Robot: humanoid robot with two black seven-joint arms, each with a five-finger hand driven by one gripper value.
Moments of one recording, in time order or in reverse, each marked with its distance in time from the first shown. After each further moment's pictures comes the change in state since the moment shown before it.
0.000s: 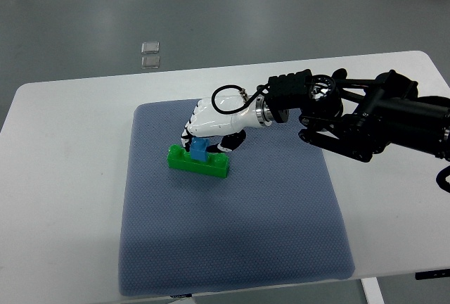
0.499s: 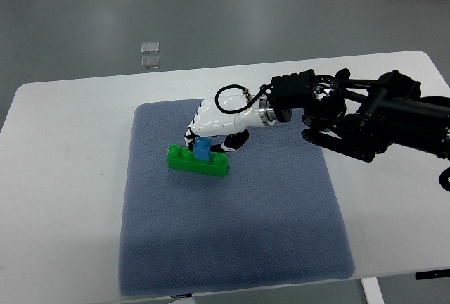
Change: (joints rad) left arm 0.000 0.000 0.000 0.000 0.000 -0.001 0.000; right arm -0.003 -0.007 -0.003 -0.001 0.000 -0.001 0.002
